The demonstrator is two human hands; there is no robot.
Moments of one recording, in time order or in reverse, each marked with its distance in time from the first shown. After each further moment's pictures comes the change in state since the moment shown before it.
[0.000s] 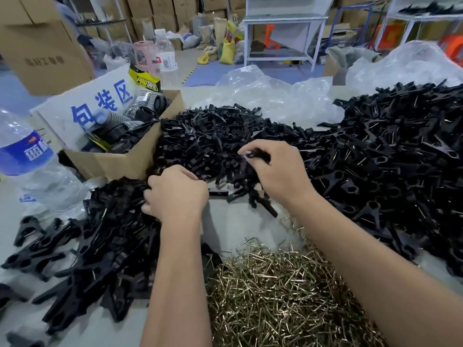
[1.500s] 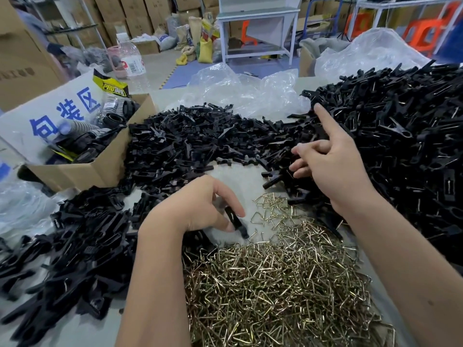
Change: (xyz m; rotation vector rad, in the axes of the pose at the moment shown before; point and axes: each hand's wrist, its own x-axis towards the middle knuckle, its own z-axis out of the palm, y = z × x) left_hand -0.034 0.020 0.007 0.114 -0.871 0.667; right_hand -0.045 0.055 -0.094 0.469 0.239 0.334
